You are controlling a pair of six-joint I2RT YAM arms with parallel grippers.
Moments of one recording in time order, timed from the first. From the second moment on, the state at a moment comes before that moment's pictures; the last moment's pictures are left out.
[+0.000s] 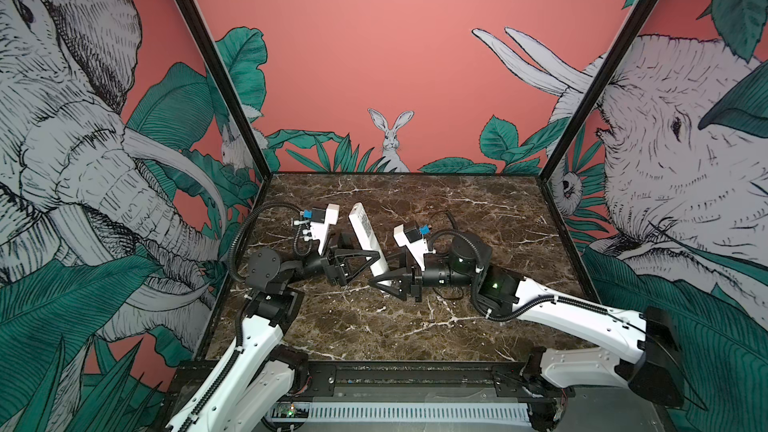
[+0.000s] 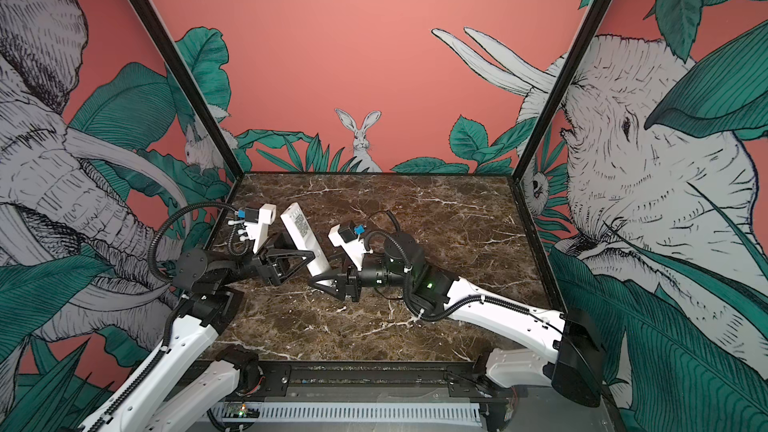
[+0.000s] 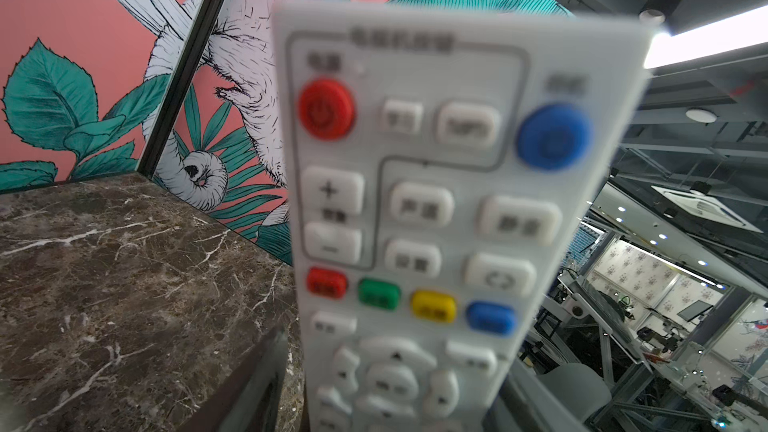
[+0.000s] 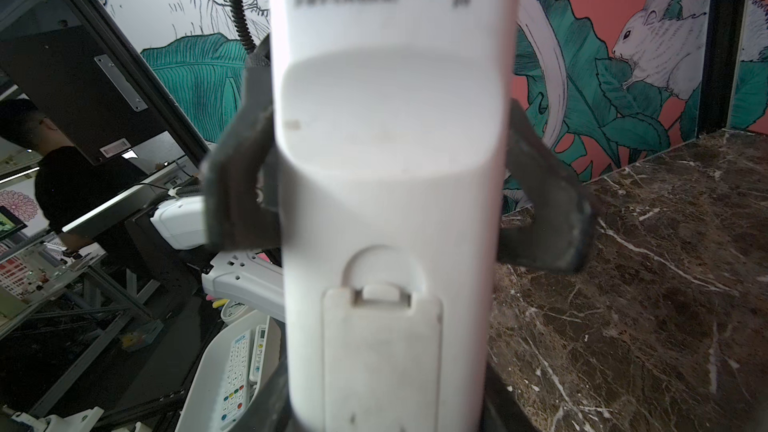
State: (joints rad) left arm -0.37 0.75 0.63 0.59 1.06 -0.93; right arm 1.04 1.25 0.97 0.27 -0.58 0.38
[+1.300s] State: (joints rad) left arm -0.39 0.76 0.70 0.20 0.90 -0.69; right arm 1.03 1.17 0.92 0.17 -0.47 0.31
